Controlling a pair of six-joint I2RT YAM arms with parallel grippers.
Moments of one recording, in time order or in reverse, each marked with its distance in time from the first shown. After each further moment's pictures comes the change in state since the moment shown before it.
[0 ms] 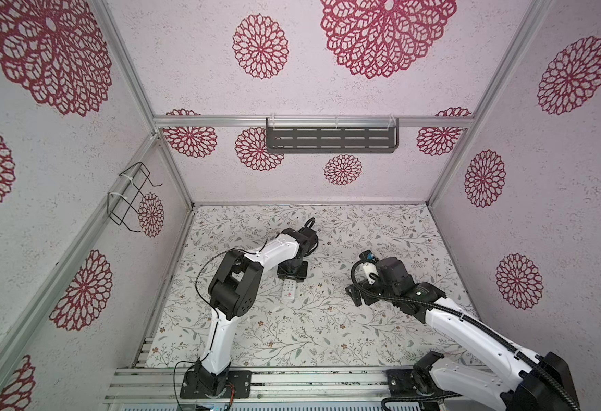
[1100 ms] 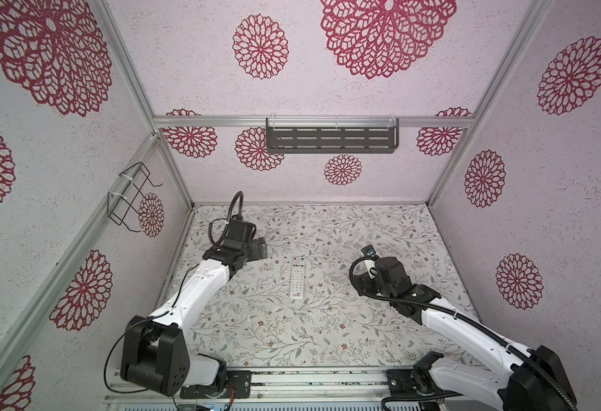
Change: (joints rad) left arm 0.397 -0.821 -0.672 0.666 -0.153 0.171; right arm -0.011 0.066 -0.065 0.279 0.366 -0.209
